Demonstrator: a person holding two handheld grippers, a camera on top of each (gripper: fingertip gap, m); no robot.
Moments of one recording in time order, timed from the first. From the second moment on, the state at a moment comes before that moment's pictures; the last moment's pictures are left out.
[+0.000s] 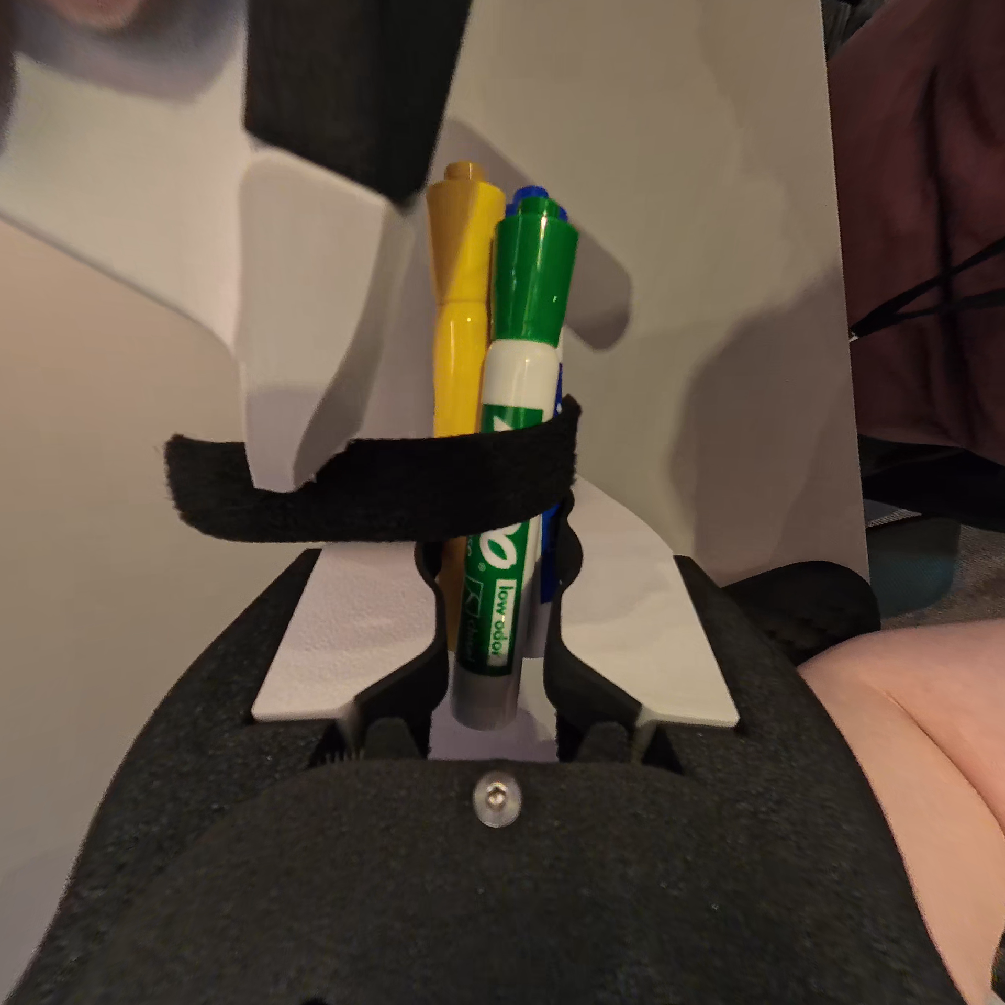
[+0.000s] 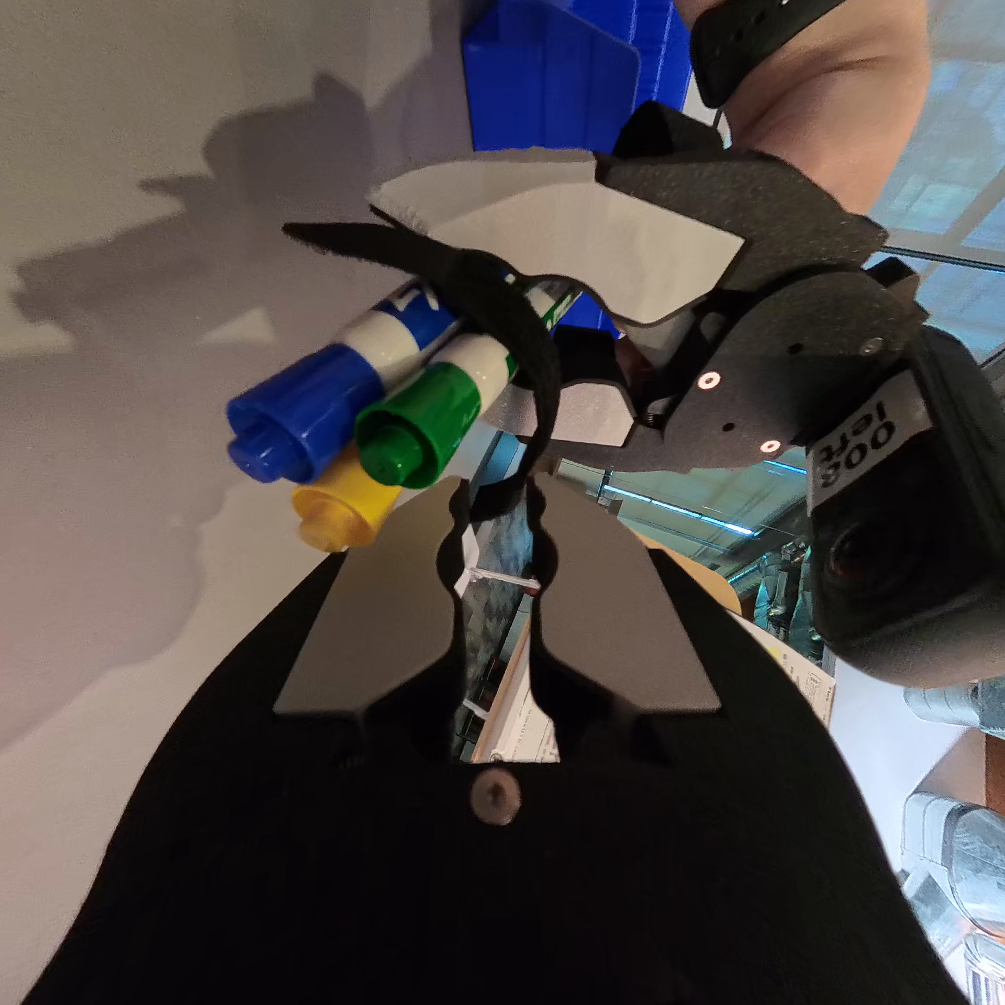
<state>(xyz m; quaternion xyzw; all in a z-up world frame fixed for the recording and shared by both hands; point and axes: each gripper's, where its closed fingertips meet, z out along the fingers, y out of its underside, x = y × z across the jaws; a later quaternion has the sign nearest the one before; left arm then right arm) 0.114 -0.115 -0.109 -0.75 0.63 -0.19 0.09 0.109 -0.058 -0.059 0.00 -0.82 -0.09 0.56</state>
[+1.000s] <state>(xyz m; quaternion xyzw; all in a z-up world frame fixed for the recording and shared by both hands) 0.123 -0.118 -0.112 -0.74 0.64 -0.19 0.08 0.129 -0.077 -0.058 -0.09 -0.87 0.02 0.48</state>
